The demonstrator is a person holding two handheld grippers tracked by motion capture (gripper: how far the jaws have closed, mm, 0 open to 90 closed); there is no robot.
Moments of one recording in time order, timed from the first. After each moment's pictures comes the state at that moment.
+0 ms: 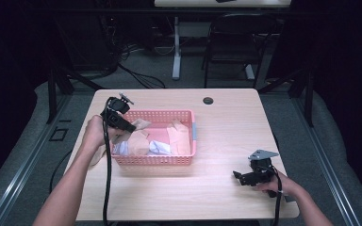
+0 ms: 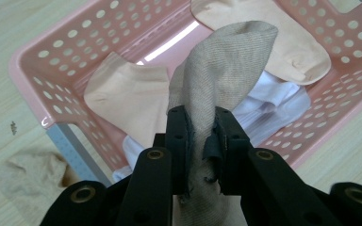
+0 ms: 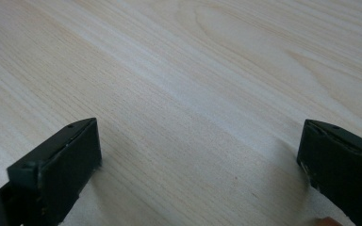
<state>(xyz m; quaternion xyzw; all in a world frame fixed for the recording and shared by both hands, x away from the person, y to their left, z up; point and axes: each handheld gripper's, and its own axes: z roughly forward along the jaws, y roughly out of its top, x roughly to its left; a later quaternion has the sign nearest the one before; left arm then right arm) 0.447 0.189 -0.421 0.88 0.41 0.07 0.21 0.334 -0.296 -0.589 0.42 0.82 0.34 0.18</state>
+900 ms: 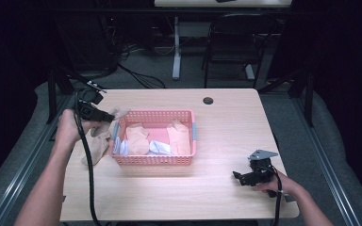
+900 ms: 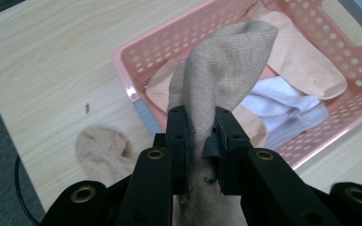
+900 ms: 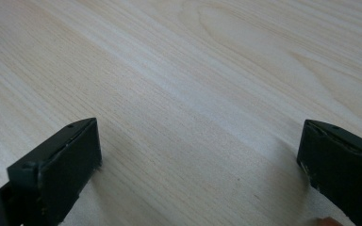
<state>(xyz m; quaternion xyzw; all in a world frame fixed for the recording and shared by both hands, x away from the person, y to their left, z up) 0.435 0.248 -0.381 0.85 0.46 0.11 0.25 0.335 -0.294 -0.589 0.42 0.82 0.34 0.18</state>
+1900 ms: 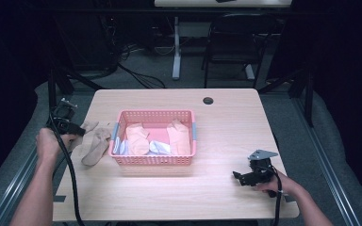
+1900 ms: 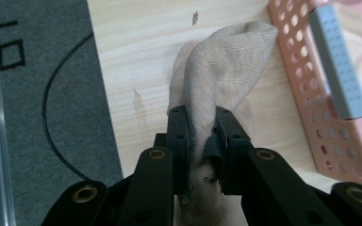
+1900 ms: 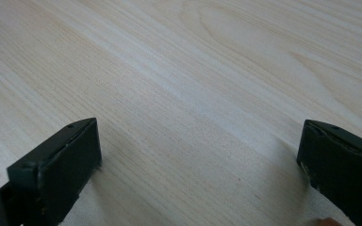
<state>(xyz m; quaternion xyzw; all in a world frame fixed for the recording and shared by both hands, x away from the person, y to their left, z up) 0.443 0.348 -0.462 0.77 0.60 0.12 0.18 0.334 -0.294 -0.590 0.42 0.82 0.34 0.18</state>
